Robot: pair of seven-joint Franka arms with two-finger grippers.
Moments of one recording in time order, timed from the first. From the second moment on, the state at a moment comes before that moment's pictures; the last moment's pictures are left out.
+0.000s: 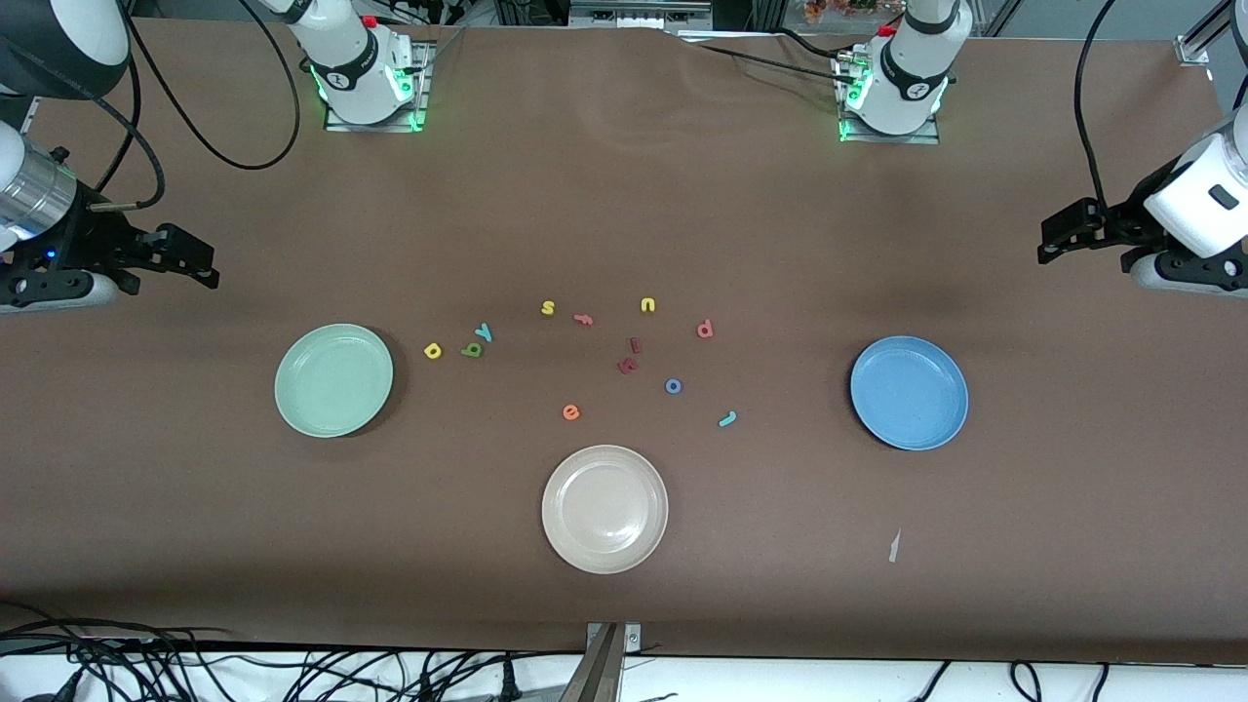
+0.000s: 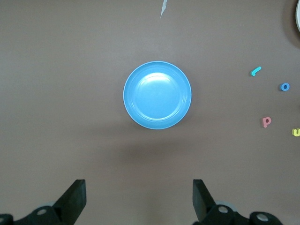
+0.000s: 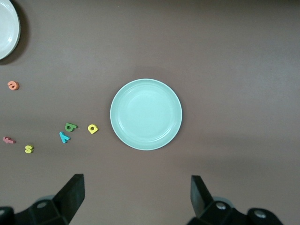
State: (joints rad) left arm 0.01 0.03 -0.02 -1.63 -0.01 1.59 0.08; right arm 0.08 0.04 -0.07 -1.71 0.03 1.78 -0.07
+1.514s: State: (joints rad) left arm 0.02 0.03 -0.02 -1.64 -0.01 1.56 0.08; right arm 0.08 0.04 -0.07 -1.71 0.03 1.76 -0.07
